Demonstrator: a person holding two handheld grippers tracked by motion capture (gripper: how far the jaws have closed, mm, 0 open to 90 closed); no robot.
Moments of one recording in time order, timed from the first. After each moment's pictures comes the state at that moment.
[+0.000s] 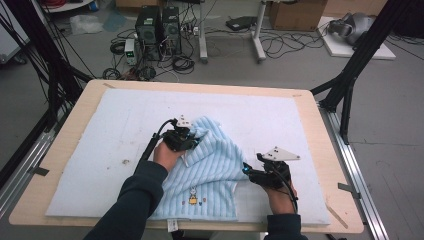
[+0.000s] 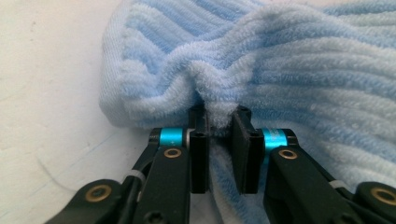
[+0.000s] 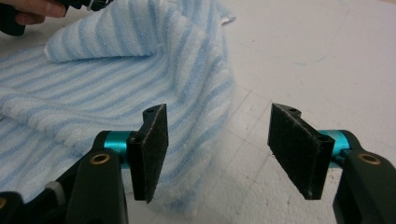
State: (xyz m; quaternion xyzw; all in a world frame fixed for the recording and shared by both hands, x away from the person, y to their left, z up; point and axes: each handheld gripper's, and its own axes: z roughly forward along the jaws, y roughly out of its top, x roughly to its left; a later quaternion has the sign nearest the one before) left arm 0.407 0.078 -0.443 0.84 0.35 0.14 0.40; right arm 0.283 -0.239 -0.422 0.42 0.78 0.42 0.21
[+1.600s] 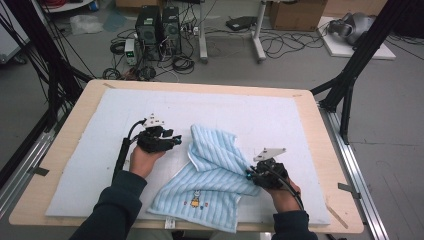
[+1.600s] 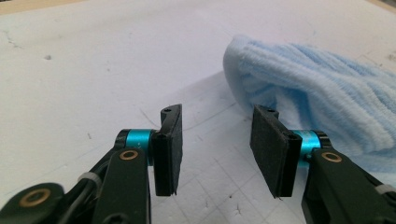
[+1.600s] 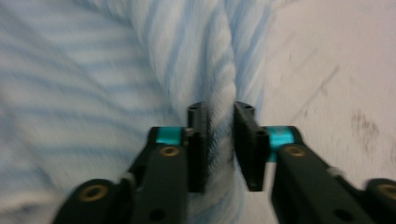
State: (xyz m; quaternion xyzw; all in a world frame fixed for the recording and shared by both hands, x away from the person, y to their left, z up) left arm 0.379 0.143 -0.420 0.77 0.40 0.15 0.47; right arm 0.292 -0.234 -0.417 0.37 0.86 0.33 0.14
